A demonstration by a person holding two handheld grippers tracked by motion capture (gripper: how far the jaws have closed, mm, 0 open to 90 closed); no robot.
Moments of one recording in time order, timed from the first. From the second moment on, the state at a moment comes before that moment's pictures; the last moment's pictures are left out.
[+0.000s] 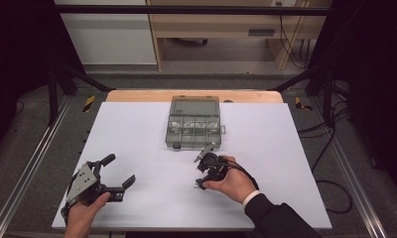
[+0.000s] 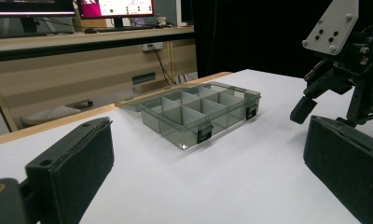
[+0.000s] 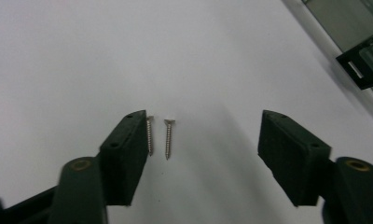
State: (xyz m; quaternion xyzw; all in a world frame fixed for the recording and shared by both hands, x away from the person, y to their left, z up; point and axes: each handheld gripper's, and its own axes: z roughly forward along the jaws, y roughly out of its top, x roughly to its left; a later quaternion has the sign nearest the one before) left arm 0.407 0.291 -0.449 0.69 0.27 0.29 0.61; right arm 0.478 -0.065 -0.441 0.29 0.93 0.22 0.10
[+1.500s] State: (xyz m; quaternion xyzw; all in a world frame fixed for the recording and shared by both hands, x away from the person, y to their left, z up) left arm 0.407 0.288 -0.450 0.69 0.27 0.29 0.60; right arm 0.477 -0.069 -0.445 0.32 0.90 0.29 0.07
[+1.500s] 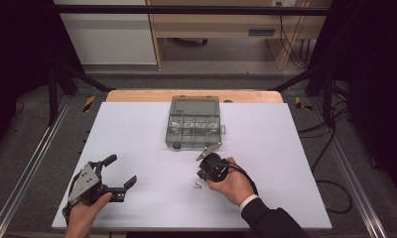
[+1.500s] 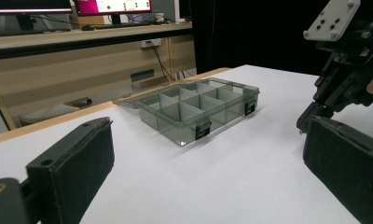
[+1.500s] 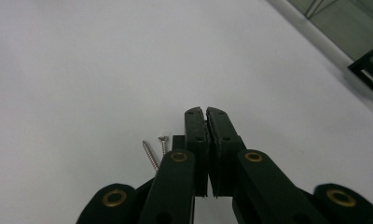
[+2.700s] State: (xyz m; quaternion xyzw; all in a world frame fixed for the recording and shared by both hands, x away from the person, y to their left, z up) left arm 0.406 0.288 -0.451 0.70 0.27 0.29 0.60; right arm 0.514 -0.048 -0.367 0.29 0.87 0.36 0.17
